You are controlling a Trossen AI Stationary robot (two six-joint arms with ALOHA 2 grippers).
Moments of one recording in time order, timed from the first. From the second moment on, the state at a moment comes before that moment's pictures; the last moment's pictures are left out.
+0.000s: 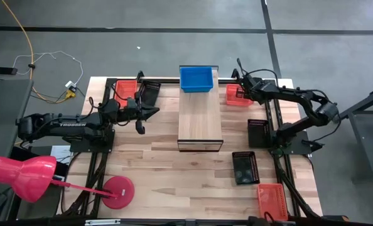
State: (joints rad) left arm 0.44 0.85 0.21 0.70 0.15 -0.09; right arm -0.86 1.43 0.69 -0.45 0.47 0.78
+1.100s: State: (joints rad) left arm 0.44 0.85 0.21 0.72 0.18 -0.11; right arm -0.13 0.96 1.25 -1.25 0.59 1.00
